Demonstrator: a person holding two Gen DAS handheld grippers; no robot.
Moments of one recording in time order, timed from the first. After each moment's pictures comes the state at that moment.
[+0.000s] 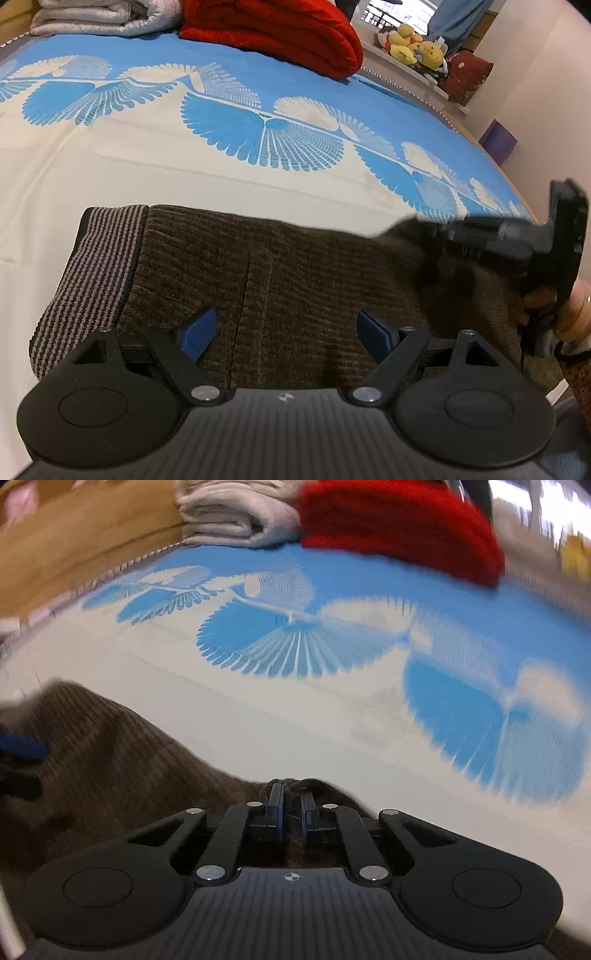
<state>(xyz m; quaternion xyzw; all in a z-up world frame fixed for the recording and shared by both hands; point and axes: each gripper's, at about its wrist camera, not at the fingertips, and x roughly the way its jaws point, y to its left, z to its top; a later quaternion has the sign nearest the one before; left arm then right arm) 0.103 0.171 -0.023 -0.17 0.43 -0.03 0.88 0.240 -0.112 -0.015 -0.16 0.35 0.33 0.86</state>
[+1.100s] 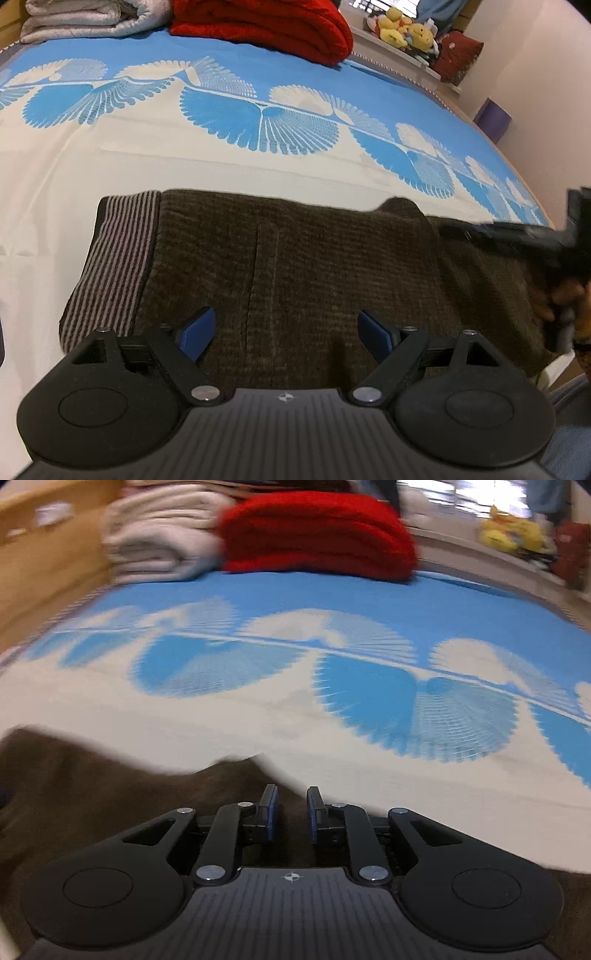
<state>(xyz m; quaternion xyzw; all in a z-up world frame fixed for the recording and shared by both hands) 0.083 0.174 -0.017 -0.14 0.45 -0.05 0.88 0.213 -0.165 -0.009 -0.07 0.39 0.30 0.87</state>
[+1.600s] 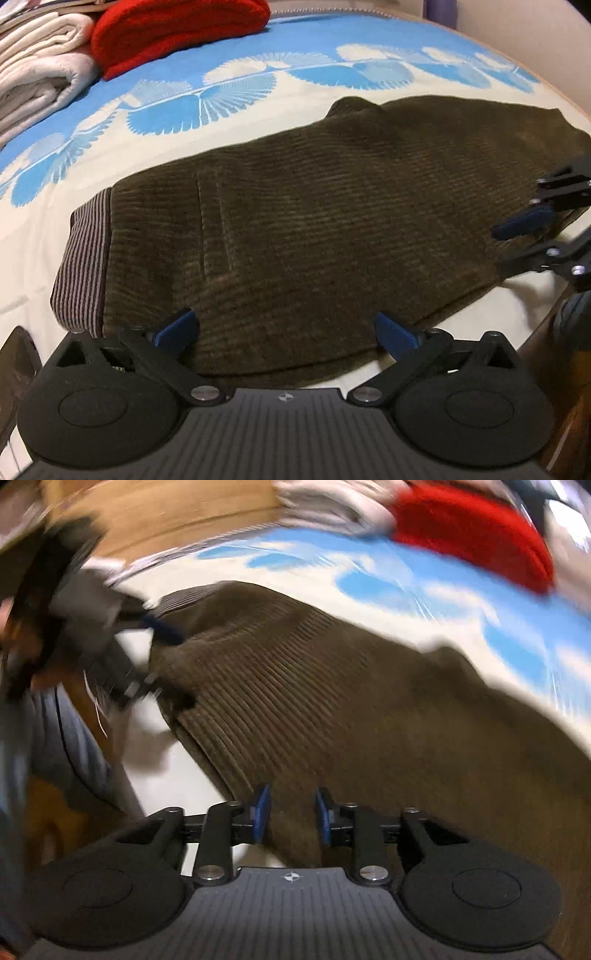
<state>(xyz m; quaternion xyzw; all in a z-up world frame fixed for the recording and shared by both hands) 0.035 0.102 -0.035 0.09 0.47 -0.07 0.87 0.061 -0.181 -0.021 -0.13 0.43 0.42 0.79</state>
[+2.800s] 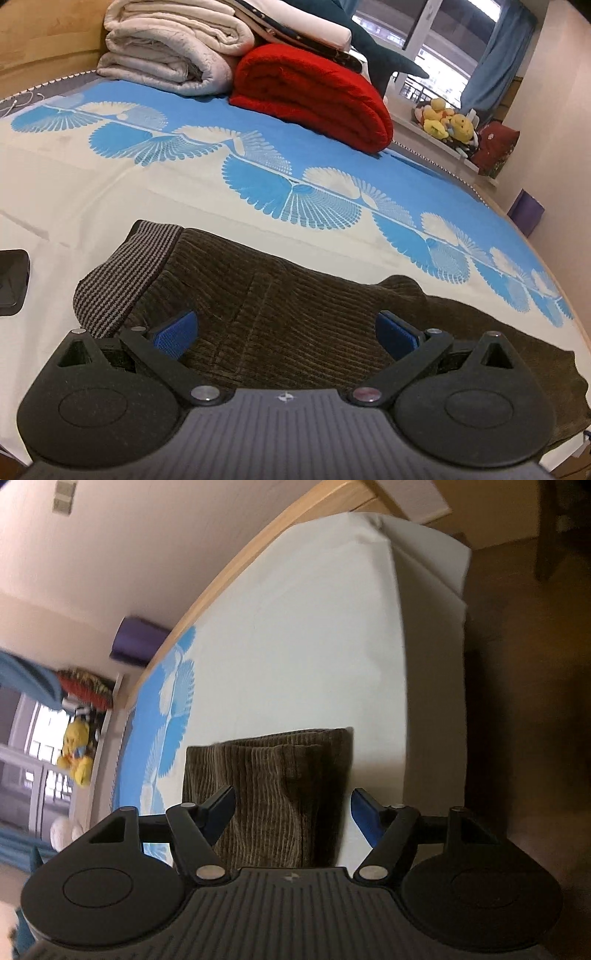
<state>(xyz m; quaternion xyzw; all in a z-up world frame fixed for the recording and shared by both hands) 0.040 0.131 -0.003 -0.19 0.33 0.07 0.92 0.034 -0.701 -0.047 0.55 0.22 -0.26 0.77</state>
